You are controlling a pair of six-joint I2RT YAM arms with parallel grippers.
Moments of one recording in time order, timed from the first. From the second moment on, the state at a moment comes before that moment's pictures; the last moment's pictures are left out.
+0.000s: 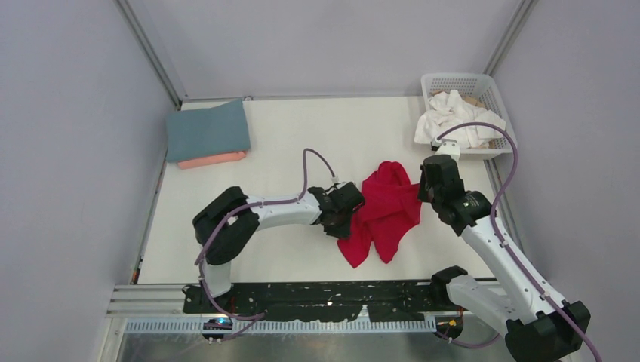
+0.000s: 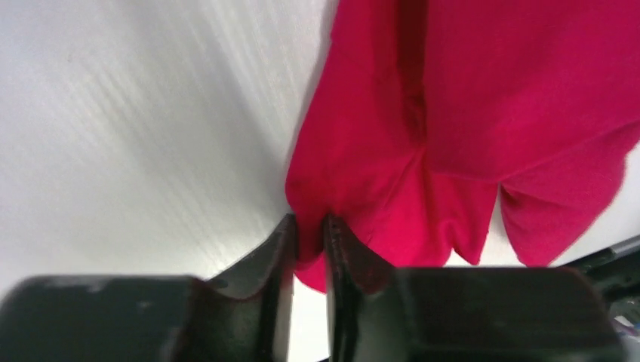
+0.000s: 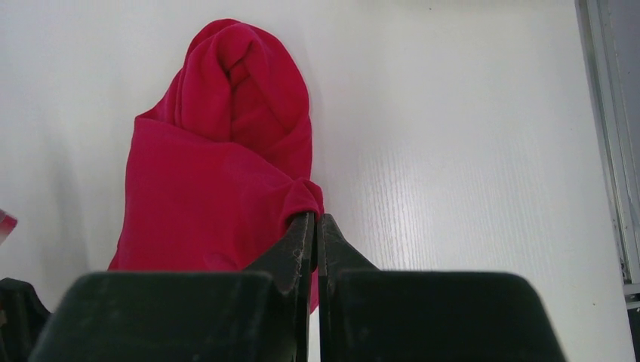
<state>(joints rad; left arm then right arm) -1.03 1.84 1.17 -0.47 -0.04 -0.82 0.36 0.91 0.83 -0.65 0.40 0.34</state>
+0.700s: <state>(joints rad) -0.86 1.38 1.32 -0.79 -0.72 -0.70 0.26 0.95 1.08 -0.58 0.49 0.28</state>
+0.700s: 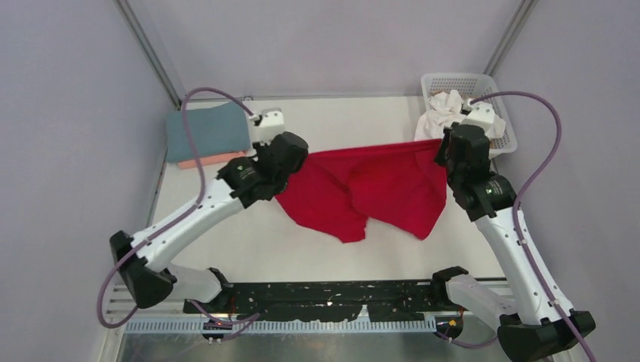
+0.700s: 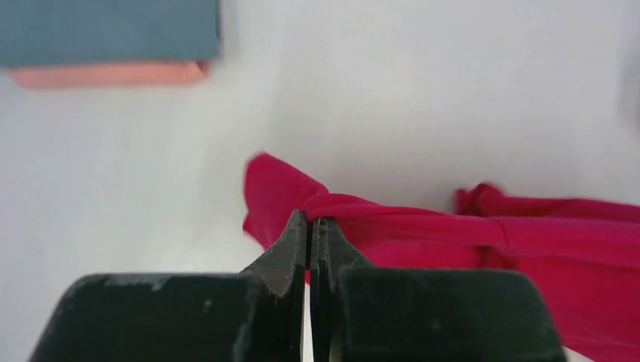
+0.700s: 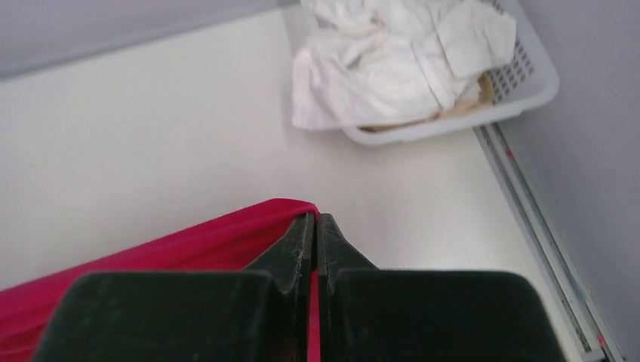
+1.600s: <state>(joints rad) -1.00 0.84 1.74 -0.51 -0.51 0.23 0.27 0.77 1.78 -0.59 -0.12 0.05</state>
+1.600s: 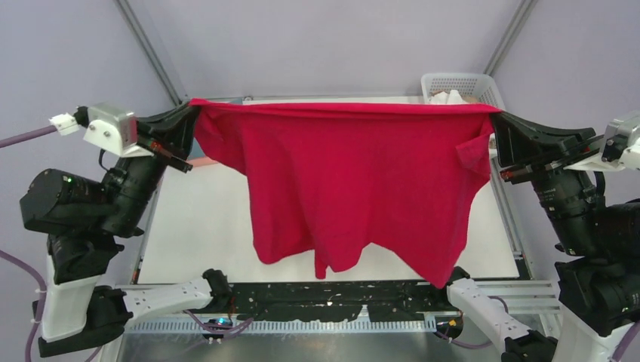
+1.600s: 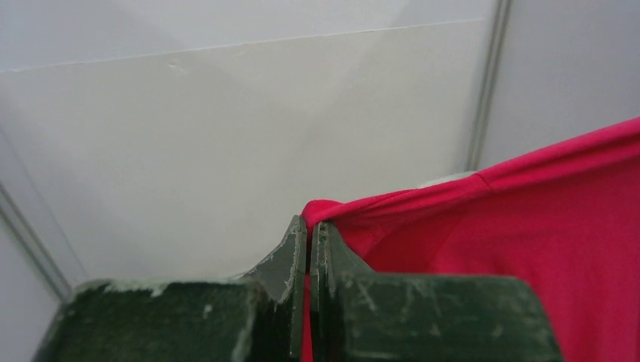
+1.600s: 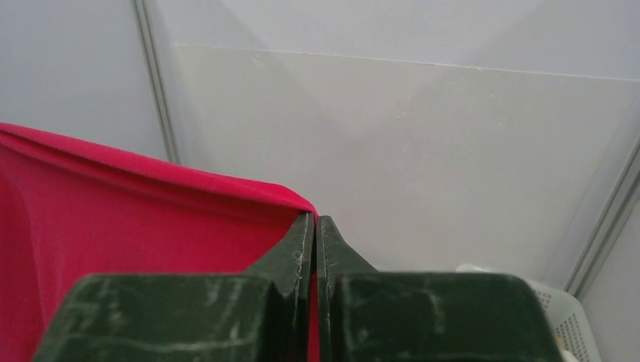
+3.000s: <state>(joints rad) -0.42 1.48 1.04 -0.65 0.07 -0.43 0.33 1.35 0.96 -0.51 0.16 0.37</state>
